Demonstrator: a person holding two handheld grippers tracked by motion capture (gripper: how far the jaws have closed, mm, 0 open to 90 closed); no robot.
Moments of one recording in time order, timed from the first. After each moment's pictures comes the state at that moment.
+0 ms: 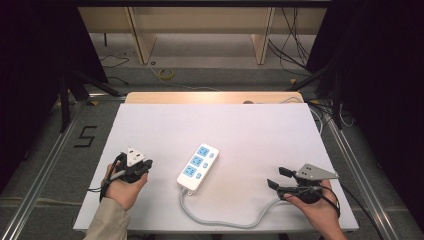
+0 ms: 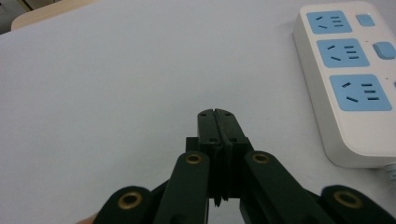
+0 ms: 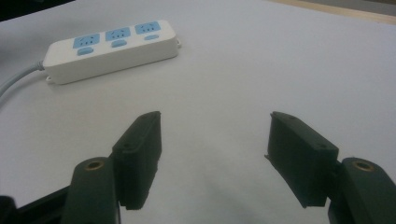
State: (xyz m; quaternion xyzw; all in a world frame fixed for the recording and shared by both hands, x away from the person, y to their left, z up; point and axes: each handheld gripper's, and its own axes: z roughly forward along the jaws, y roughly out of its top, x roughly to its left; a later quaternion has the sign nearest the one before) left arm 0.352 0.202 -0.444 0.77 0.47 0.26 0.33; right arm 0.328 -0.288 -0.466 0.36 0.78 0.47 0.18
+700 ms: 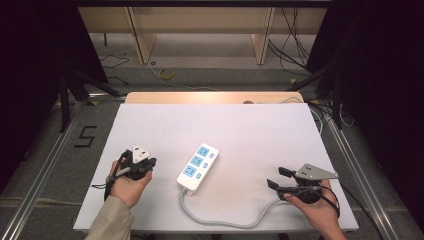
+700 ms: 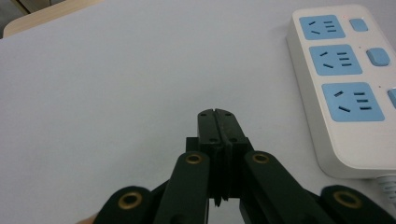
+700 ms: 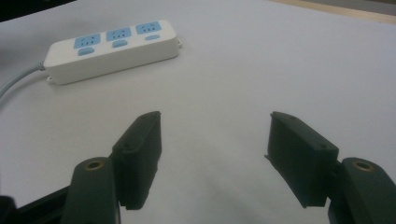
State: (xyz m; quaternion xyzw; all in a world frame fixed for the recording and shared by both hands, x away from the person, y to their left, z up) left arm 0.359 0.192 -0.440 0.78 0.46 0.26 0.33; right arm 0.328 -0.288 -0.466 0.36 0.78 0.47 0.18
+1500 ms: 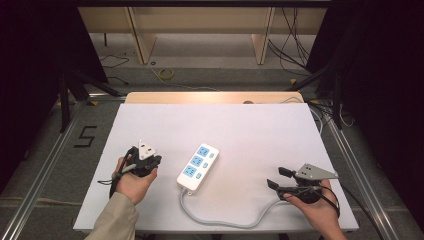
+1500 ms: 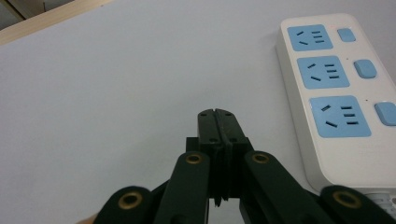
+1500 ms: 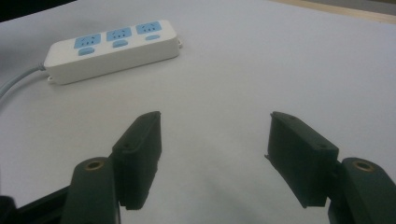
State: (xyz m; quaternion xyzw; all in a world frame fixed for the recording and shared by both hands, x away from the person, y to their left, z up) left arm 0.366 0.179 -0.436 0.79 0.46 0.26 0.33; right arm 0.328 -0.288 -0.466 0.36 0.78 0.47 0.18
